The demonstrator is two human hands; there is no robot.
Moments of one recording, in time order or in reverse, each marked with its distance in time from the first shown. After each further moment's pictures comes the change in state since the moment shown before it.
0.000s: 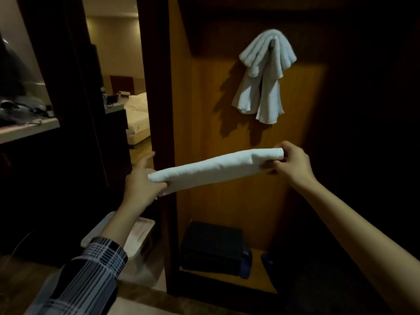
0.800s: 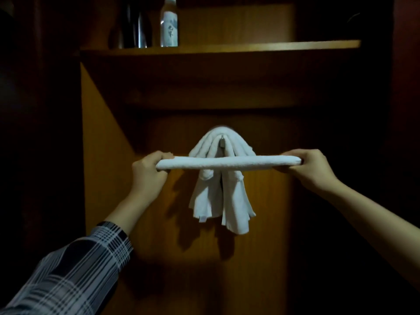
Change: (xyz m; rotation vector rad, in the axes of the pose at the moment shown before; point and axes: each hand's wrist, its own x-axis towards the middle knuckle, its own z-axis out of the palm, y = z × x) left_hand 0.341 0.210 0.181 -0.098 0.308 0.665; right_hand 0.336 0.049 -0.131 -0.045 0.231 -0.293
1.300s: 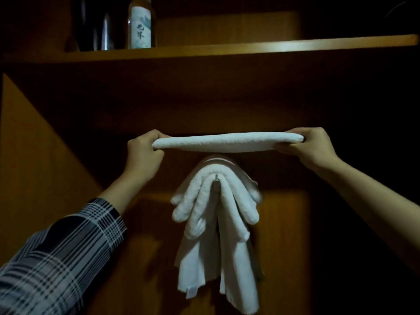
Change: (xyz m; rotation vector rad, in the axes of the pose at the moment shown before) left_hand 0.173 -0.034 0.107 -0.033 0.050 0.084; right_hand 0.199 0.065 0.022 0.052 0.174 -0.107
